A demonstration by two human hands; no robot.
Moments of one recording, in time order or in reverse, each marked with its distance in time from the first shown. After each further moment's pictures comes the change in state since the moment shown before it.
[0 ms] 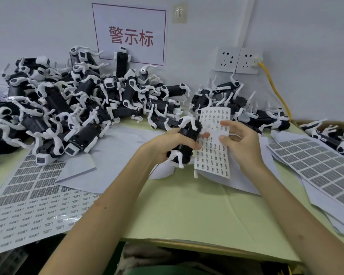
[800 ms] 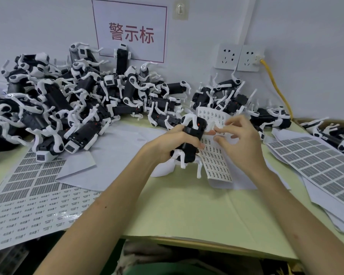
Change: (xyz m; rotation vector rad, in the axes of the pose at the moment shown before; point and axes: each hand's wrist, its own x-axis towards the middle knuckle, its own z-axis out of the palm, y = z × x) left_hand -0.001 -0.002 0.010 0.023 0.071 0.040; right_hand 0.002 0.008 -0.006 -0.498 -0.013 -0.430
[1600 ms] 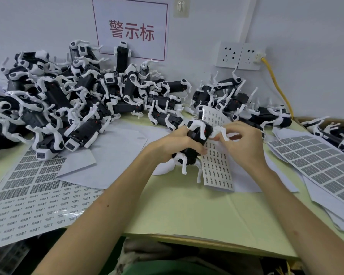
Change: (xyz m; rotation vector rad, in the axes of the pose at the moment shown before) left_hand 0.001 -0.003 0.006 0.154 -0.090 0.059; right_hand 0.000 -0.003 -0.001 0.075 0.012 0.043
